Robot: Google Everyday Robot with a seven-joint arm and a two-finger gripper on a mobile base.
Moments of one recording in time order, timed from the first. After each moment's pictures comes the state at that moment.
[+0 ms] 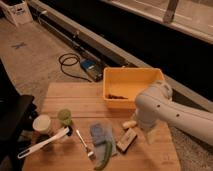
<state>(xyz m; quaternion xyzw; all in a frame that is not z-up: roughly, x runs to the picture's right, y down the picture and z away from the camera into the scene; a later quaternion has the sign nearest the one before) 0.169 0.202 0.670 -0.33 -0.07 -0.23 0.91</state>
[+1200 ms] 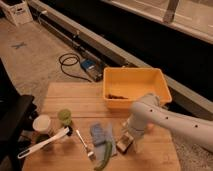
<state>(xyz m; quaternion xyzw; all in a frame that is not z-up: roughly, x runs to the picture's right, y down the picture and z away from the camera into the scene) 0.119 0.266 0.727 -0.37 -0.20 -0.23 0.88</state>
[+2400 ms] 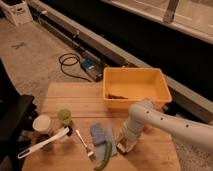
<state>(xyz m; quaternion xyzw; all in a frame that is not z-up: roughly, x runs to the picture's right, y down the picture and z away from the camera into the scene) 0.100 0.293 0.755 -0.38 -0.25 -0.23 0.86</state>
